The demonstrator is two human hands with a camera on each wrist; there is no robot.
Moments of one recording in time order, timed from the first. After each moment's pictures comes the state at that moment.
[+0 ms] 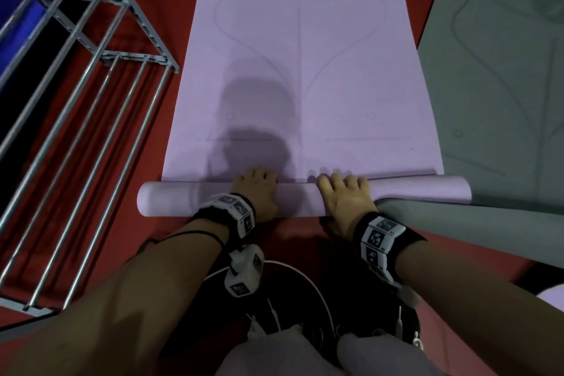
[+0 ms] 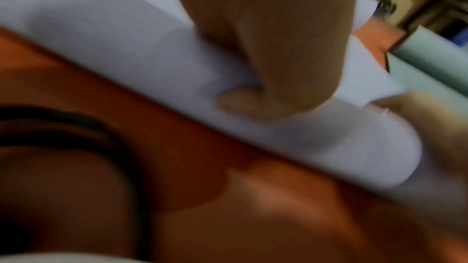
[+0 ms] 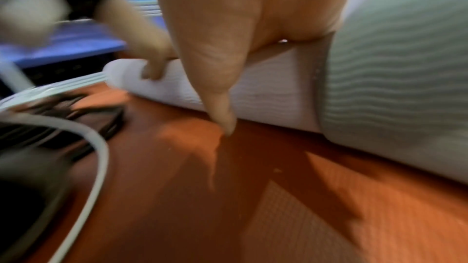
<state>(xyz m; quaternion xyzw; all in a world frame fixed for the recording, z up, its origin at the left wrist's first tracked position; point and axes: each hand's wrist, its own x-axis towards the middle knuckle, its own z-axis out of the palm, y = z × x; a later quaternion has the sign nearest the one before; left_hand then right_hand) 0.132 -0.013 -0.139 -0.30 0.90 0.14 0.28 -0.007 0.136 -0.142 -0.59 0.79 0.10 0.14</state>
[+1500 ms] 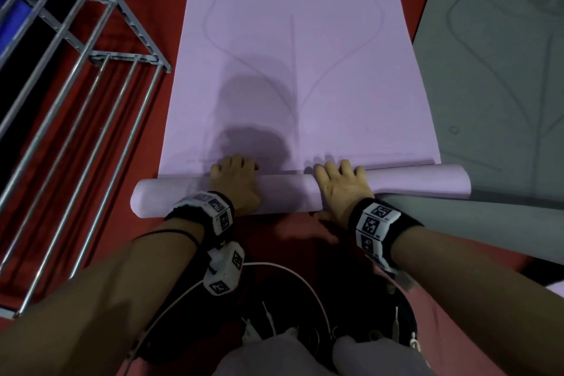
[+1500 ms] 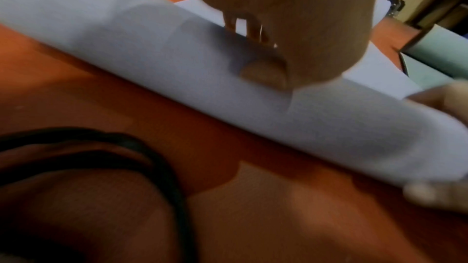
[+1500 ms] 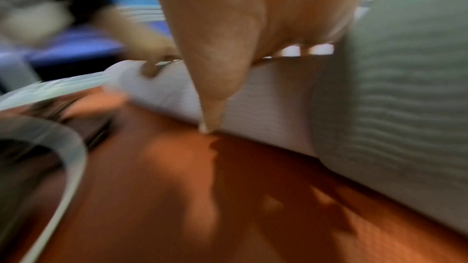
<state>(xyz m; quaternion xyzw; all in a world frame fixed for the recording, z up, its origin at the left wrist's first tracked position) 0.141 -0.027 -0.129 -0.37 0.90 0.12 0.19 -0.020 0.119 -0.129 -0.58 0.78 0.17 0.17</state>
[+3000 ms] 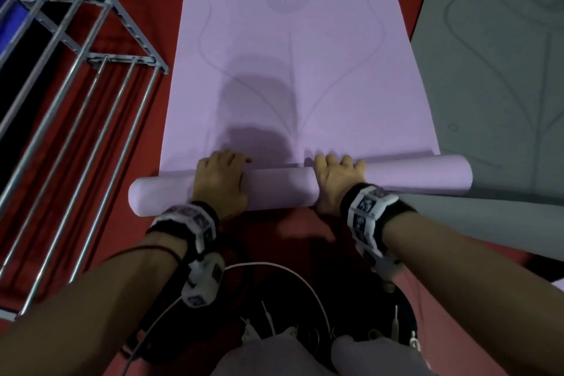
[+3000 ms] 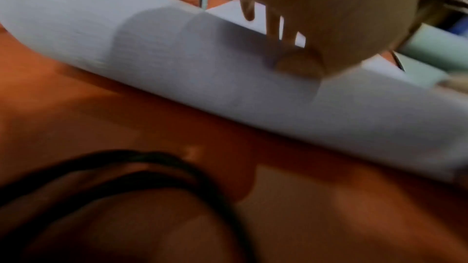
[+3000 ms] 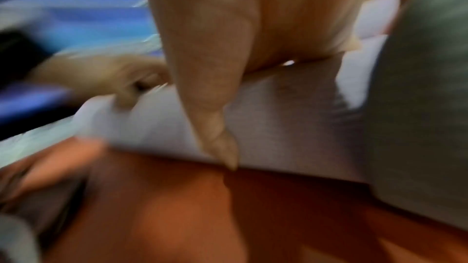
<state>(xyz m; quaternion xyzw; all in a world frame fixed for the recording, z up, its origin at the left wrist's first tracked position) 0.165 -0.032 -0.130 -0.33 0.94 0.11 0.03 -0.022 0.103 -0.125 -0.51 0.82 0.14 0.23</state>
